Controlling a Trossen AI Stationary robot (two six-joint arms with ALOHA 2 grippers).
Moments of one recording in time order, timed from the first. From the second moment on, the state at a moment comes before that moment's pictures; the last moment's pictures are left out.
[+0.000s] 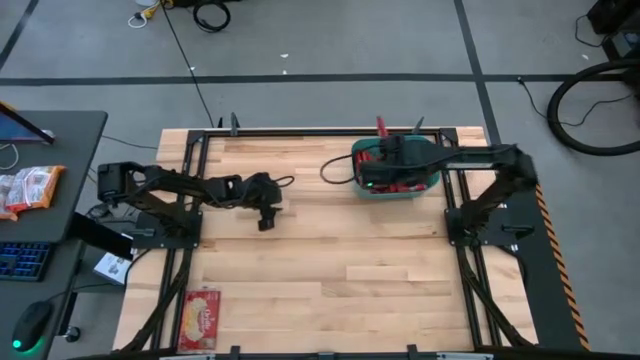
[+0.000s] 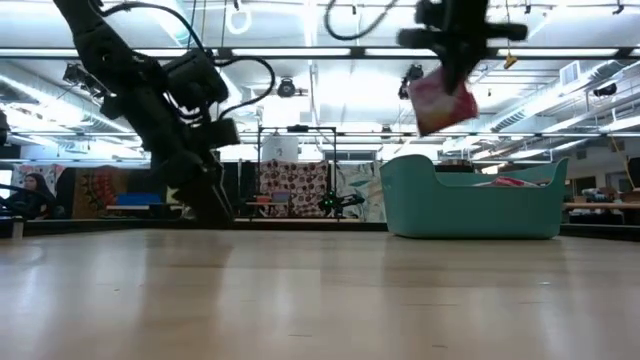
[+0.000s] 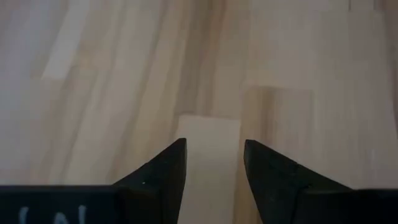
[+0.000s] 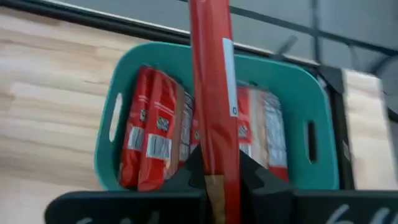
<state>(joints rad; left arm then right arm) 0.24 1.46 0.50 0.10 -0.04 0.15 -0.04 1.59 1.58 -1.56 0.68 1.37</state>
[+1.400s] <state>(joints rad) 0.28 1.39 0.71 -0.03 -0.14 0.07 -0.32 1.47 1.21 -0.92 0.37 0.96</state>
